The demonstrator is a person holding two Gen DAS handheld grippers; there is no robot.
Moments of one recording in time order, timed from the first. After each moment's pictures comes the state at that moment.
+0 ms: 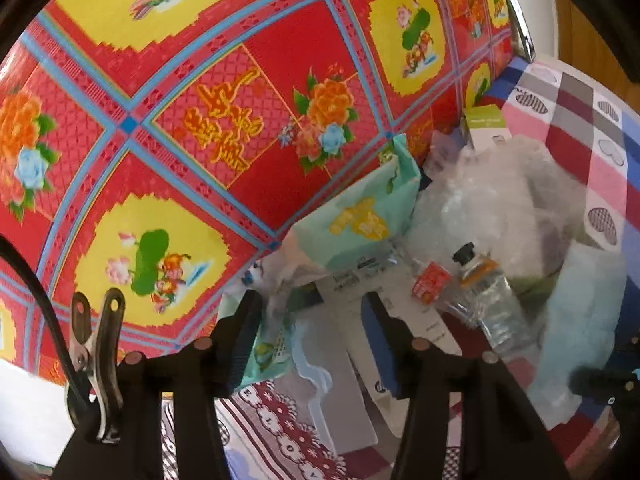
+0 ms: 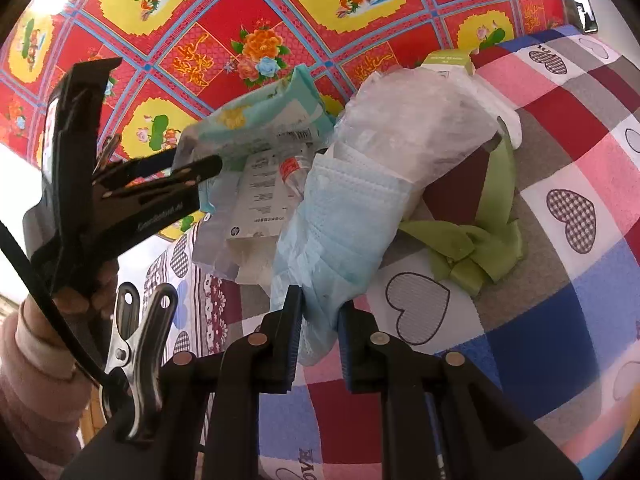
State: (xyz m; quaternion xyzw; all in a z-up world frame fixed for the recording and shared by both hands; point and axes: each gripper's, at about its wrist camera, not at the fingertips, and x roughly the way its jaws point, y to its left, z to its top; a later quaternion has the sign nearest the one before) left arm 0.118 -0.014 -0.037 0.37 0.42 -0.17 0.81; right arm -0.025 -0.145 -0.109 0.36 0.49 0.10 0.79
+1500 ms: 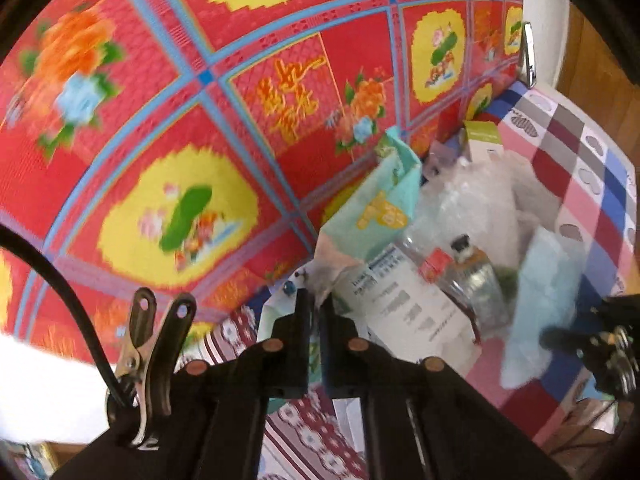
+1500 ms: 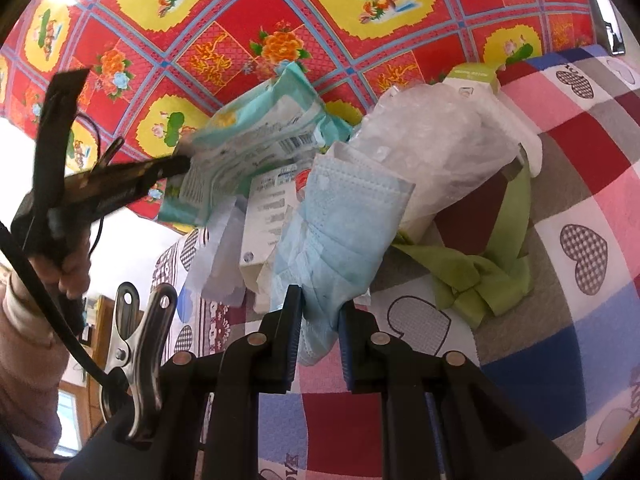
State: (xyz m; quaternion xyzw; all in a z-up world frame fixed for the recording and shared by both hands) left arm 0.117 0.026 0.003 0.30 0.48 -0.18 0.81; right arm -0.011 -0.151 -0.109 0.34 0.48 0.14 0.80
